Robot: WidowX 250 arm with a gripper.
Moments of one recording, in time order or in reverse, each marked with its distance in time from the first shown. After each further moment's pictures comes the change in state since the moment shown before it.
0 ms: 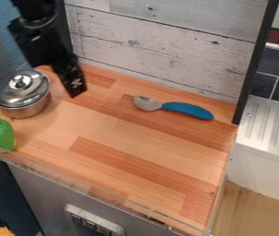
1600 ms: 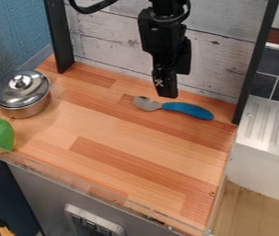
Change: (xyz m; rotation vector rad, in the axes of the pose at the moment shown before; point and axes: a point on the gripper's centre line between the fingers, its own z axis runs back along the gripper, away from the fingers) arm -0.139 0.087 -0.024 0.188 0.069 -1.018
